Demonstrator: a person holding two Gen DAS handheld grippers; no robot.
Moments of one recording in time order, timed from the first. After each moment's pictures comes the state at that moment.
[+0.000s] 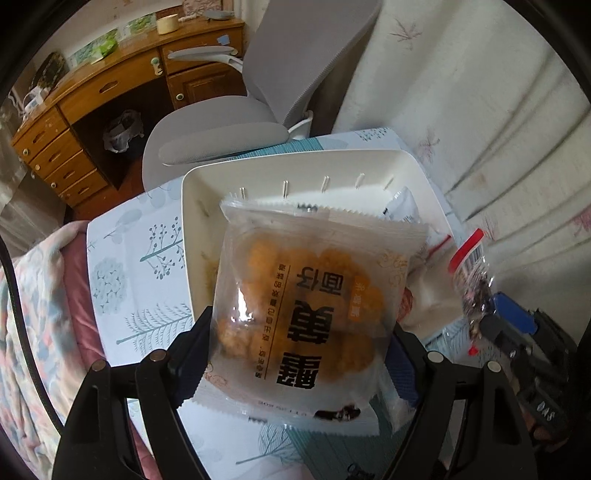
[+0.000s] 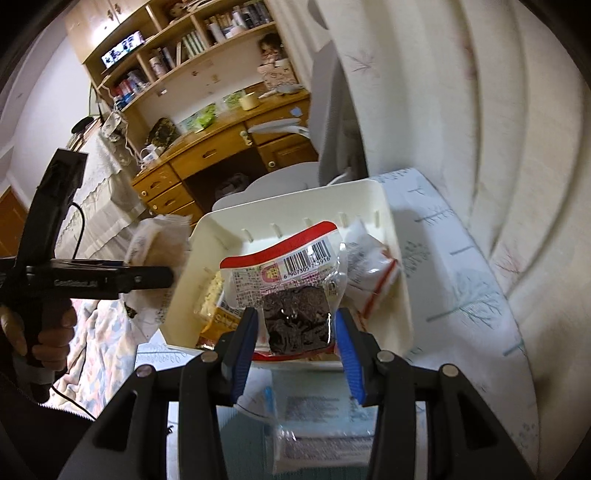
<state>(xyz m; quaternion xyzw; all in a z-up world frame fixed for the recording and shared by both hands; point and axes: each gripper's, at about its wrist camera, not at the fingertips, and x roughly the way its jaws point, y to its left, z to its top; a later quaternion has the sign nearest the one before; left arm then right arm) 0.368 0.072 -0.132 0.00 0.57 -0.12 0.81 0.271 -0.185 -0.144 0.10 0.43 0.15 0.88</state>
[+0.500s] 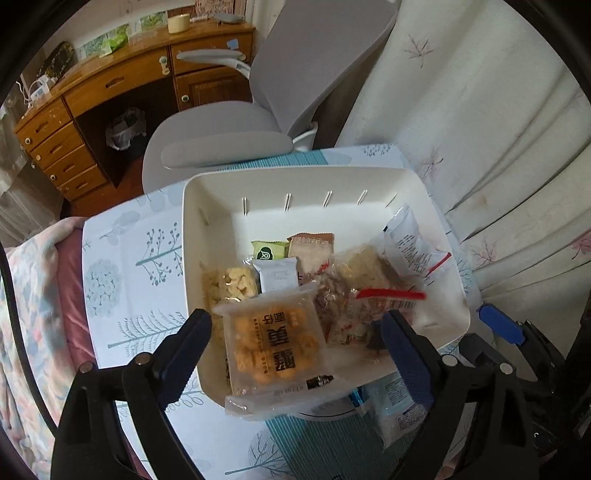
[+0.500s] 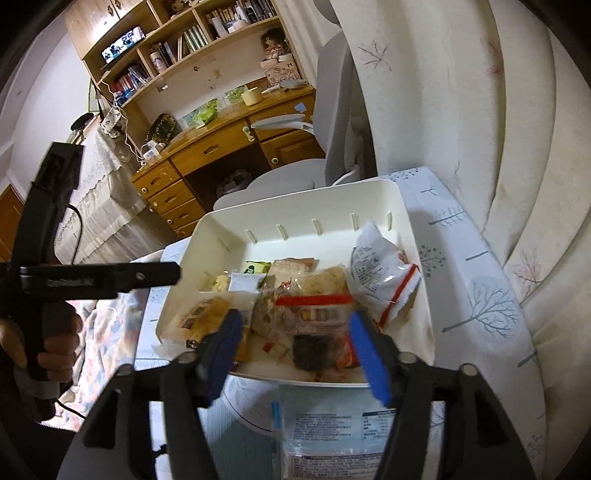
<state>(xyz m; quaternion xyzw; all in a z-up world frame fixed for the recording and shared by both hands) 0.369 0.079 -0.129 -0.03 0.55 -0.12 0.82 0.287 -0.172 -0.150 0.10 0.44 0.15 0.88</state>
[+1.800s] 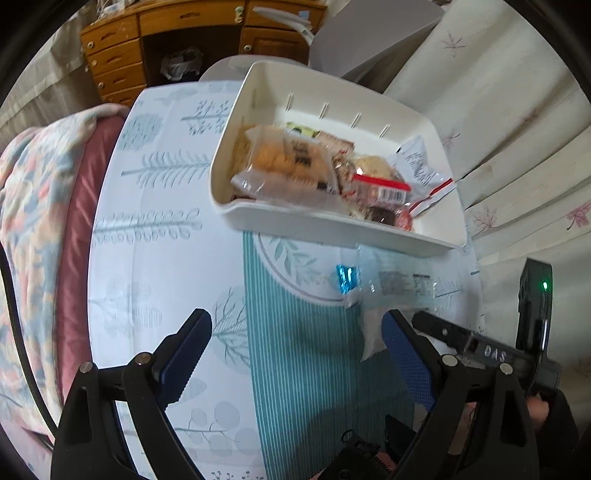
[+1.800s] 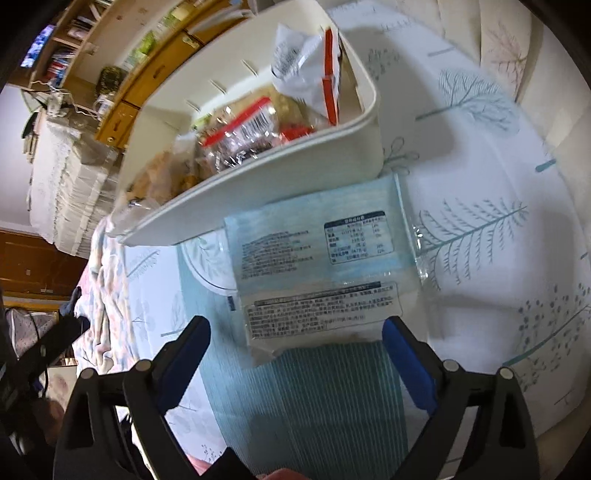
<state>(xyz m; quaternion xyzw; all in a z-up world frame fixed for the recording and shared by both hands) 0.210 0.086 -0.170 -0.14 0.59 -0.02 0.80 0.240 -0.205 -0.249 0.18 0.65 0.13 0.73</state>
